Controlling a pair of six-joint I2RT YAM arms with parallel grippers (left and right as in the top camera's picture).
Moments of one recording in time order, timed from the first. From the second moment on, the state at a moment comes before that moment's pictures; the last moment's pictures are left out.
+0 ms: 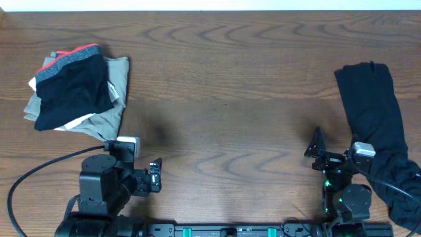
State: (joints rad) left arm -0.12 0.49 0.71 -1.03 0.12 -0.09; right arm 0.10 0.01 0.01 -0.05 0.23 0.25
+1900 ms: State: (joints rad) left arm -0.12 0.48 0.71 -1.02 0.12 -0.09; right arm 0.10 0.01 0.01 -0.07 0.02 -0.06
